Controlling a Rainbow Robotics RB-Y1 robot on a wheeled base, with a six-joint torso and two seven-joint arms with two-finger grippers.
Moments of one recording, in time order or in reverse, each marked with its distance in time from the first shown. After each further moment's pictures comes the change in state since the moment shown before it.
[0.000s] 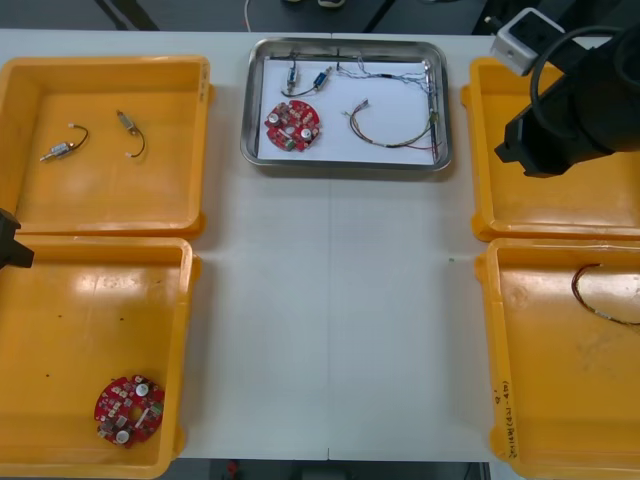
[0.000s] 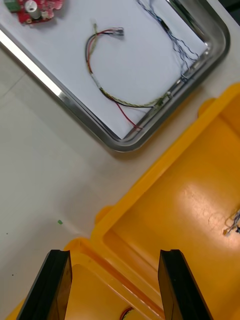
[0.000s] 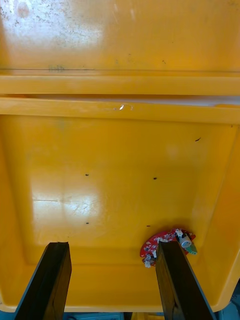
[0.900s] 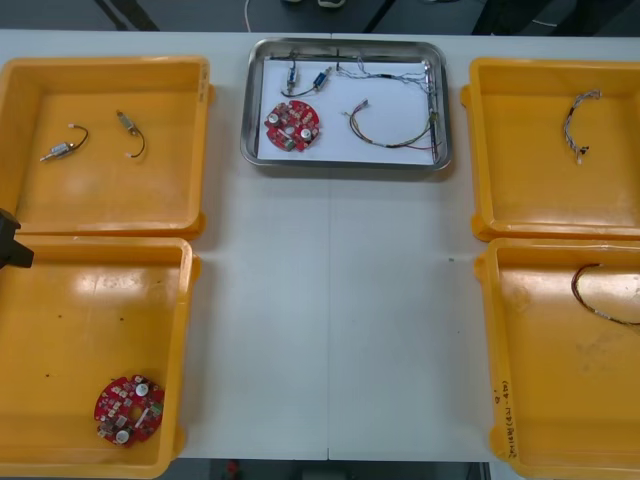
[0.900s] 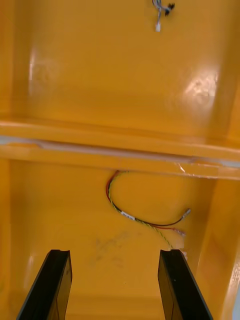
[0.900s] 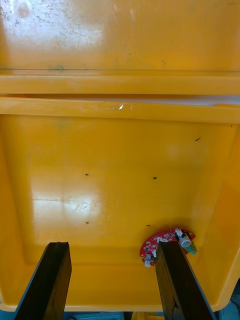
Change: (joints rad) right arm 0.513 -0.112 -0.454 -0.076 -0.115 0.000 -0.237; left arm 0.000 0.000 0.000 0.000 0.000 0.000 0.000
